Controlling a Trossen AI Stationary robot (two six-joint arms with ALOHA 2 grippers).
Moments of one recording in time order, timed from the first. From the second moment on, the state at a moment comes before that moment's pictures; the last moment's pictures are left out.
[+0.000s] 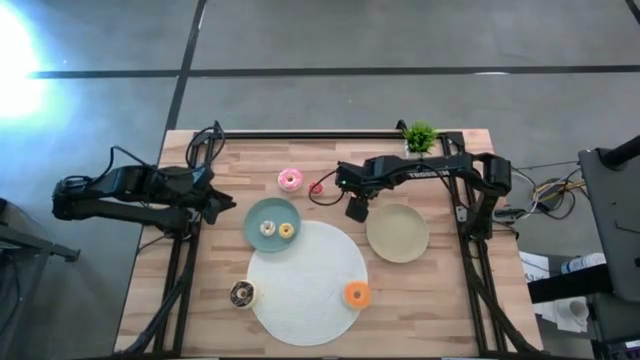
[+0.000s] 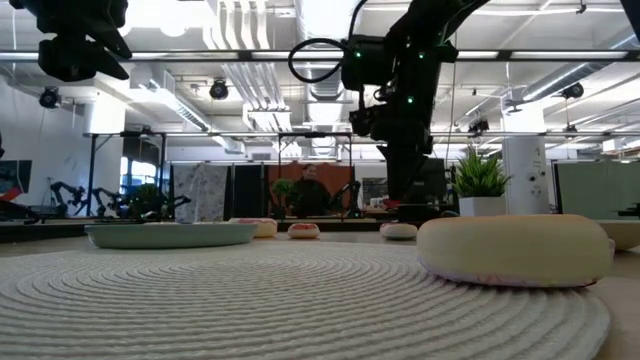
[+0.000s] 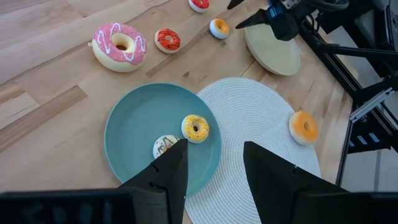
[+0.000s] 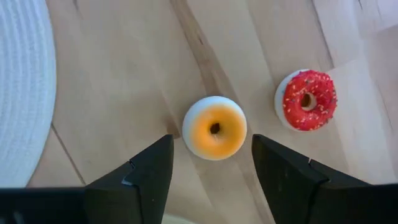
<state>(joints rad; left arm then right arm) 0.00 0.61 0.83 -0.96 -0.15 -0.82 -0.21 1.82 1.30 -0.81 0.13 0.18</state>
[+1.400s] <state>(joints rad) 0.00 0.61 0.83 -0.96 -0.15 -0.82 -0.18 1.86 1.19 -0.72 0.10 -0.26</state>
